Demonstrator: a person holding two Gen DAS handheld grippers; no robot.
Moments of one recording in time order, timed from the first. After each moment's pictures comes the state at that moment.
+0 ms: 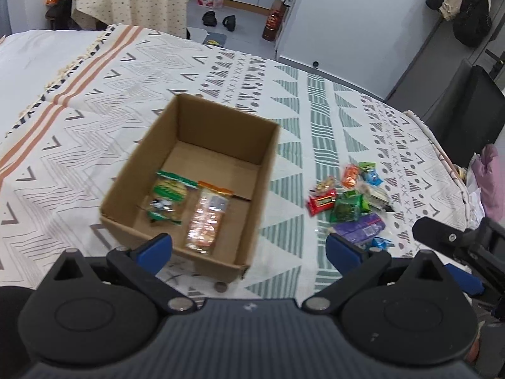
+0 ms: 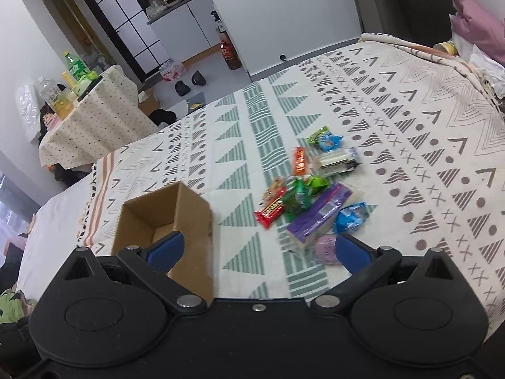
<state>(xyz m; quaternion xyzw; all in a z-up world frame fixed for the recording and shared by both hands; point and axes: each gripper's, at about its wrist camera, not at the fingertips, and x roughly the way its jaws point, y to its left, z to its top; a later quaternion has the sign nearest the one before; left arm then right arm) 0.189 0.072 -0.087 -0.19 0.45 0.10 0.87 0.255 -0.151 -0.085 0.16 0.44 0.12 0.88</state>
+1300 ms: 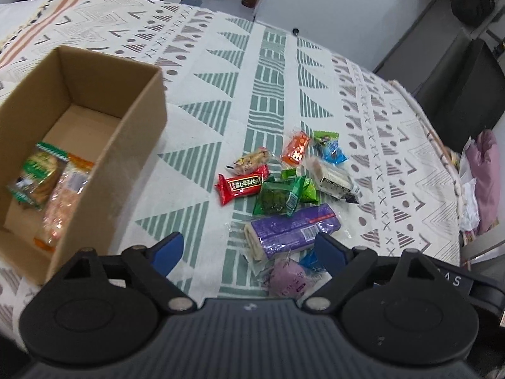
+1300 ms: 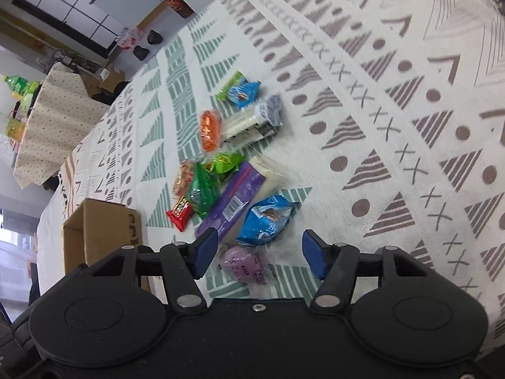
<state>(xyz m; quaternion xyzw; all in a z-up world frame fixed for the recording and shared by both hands) 0.290 -0.025 -0.157 -0.22 0.50 0.07 0.84 0.355 -0.247 -0.195 0.25 0.57 0.10 0.78</state>
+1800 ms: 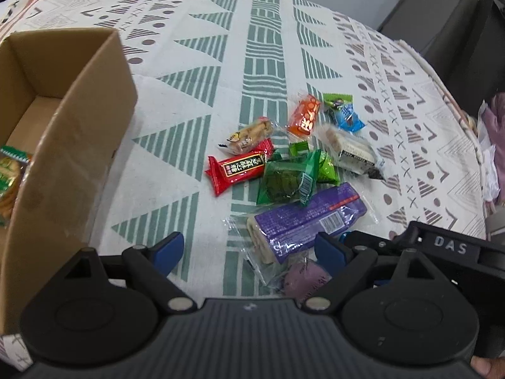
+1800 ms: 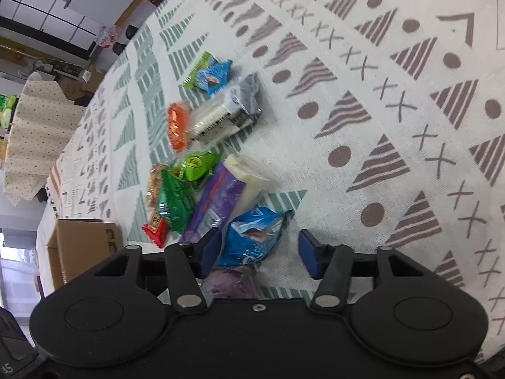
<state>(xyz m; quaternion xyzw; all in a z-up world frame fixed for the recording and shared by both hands) 0.324 -0.033 -0.203 -0.18 0.55 0.05 0.82 0.382 -0.244 -0.242 0.28 0.60 0.08 0.74</state>
